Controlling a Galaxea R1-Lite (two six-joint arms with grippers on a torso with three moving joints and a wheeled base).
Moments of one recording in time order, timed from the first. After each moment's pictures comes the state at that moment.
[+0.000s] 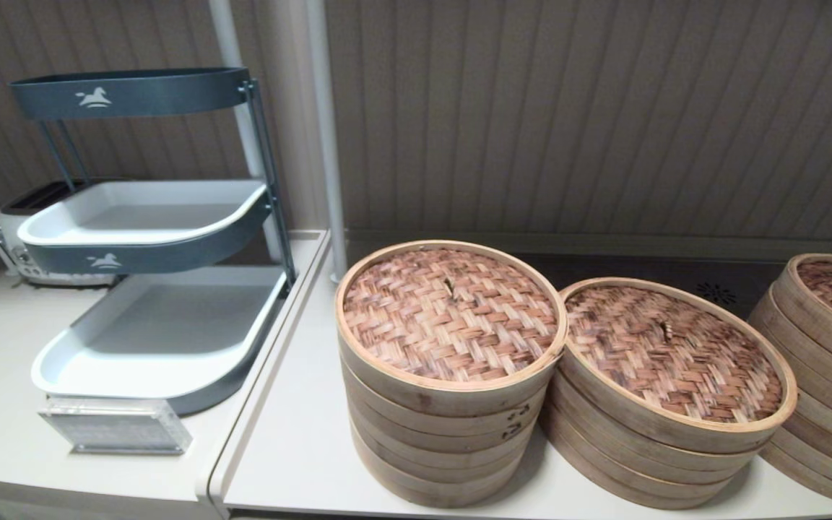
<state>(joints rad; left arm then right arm) 0.00 0.00 0.00 -0.05 -0.02 0.02 0.00 0.00 0.00 -0.02 0.01 -0.05</state>
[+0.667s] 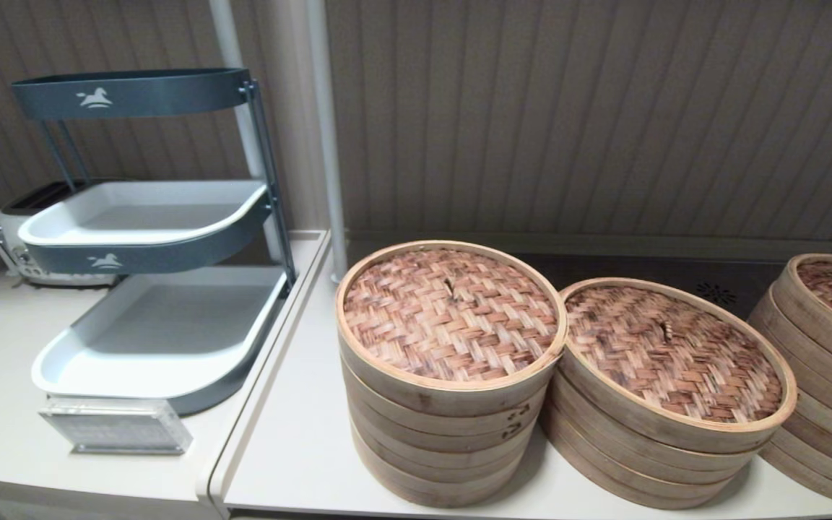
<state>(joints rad) 0.00 0.00 0.00 -0.05 -0.02 0.02 0.00 0.04 -0.30 0.25 0.04 -0.05</state>
